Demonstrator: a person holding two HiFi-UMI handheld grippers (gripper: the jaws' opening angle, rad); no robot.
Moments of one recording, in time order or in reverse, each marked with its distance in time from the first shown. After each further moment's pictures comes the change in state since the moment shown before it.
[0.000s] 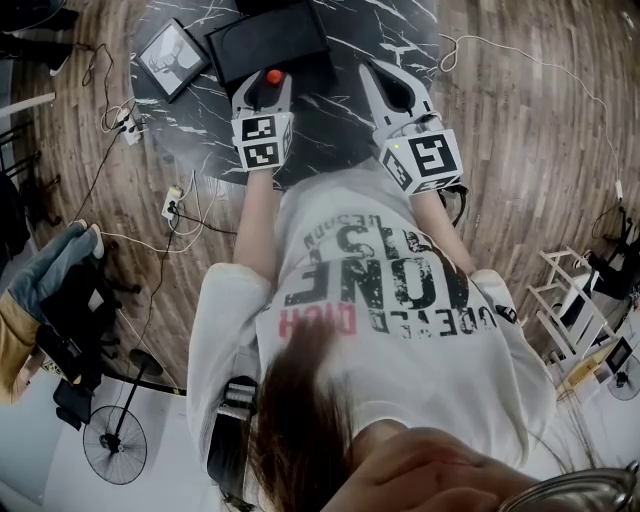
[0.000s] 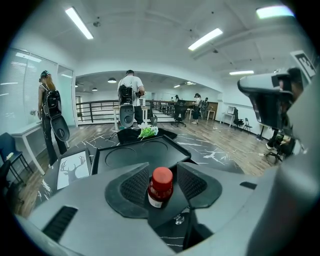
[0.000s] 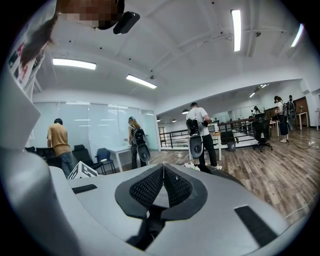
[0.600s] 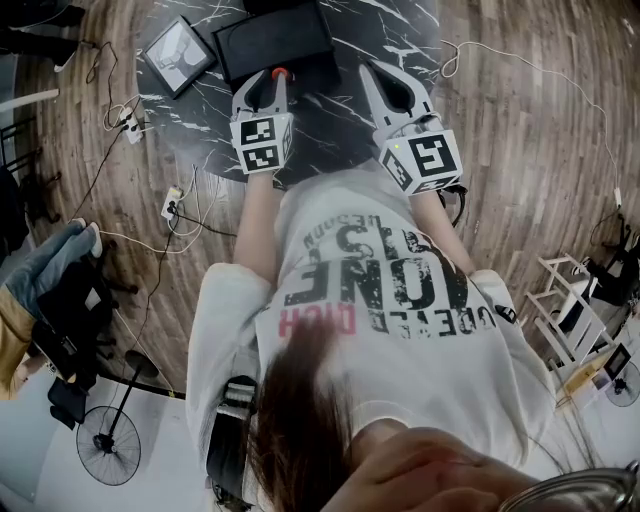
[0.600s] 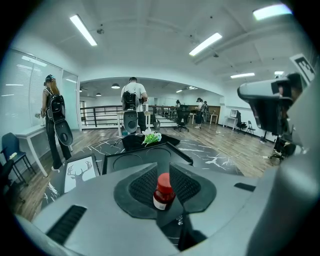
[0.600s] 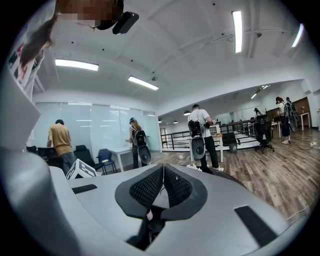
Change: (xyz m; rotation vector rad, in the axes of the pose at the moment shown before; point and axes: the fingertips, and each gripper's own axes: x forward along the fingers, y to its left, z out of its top) left arm -0.020 0.006 0.016 -0.005 -0.068 0.037; right arm -0.004 0.011 0.007 -0.009 -0.018 0.016
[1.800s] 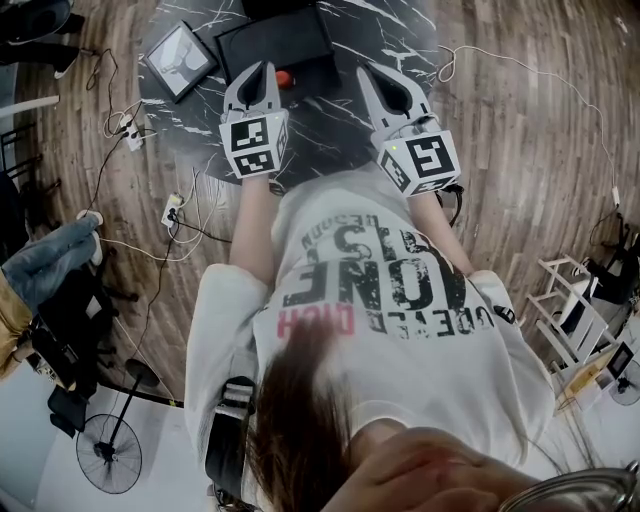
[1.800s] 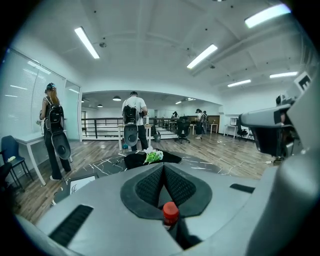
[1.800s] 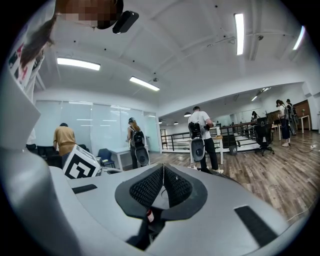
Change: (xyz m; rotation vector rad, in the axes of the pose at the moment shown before) left arm -0.020 0.006 0.059 0.013 -0.143 0.010; right arm -0.001 0.007 0.005 -0.017 -0.011 -0.002
